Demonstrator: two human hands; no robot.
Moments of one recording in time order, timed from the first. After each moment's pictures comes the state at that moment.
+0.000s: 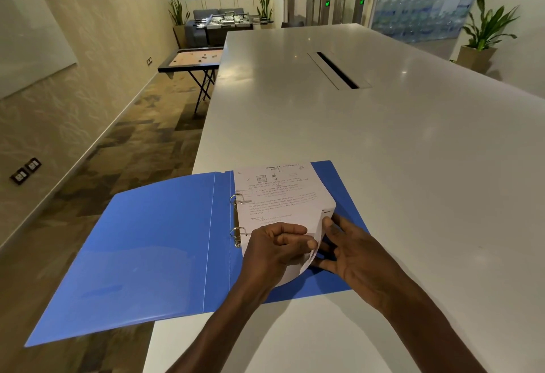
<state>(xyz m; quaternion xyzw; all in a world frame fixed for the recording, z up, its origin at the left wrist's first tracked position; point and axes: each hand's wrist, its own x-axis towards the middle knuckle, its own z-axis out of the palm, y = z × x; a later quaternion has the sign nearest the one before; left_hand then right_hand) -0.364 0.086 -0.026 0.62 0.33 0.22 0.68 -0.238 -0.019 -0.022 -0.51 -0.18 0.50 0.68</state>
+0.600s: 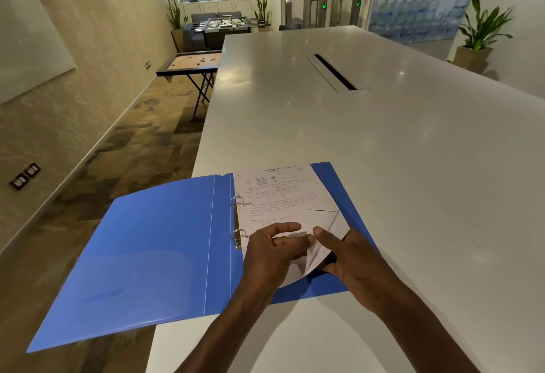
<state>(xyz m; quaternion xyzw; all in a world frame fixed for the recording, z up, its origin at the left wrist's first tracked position) -0.362 0.082 -0.031 0.60 0.40 0.25 0.64 -0.251 -0.018 -0.017 -0.62 -0.17 0.41 0.65</state>
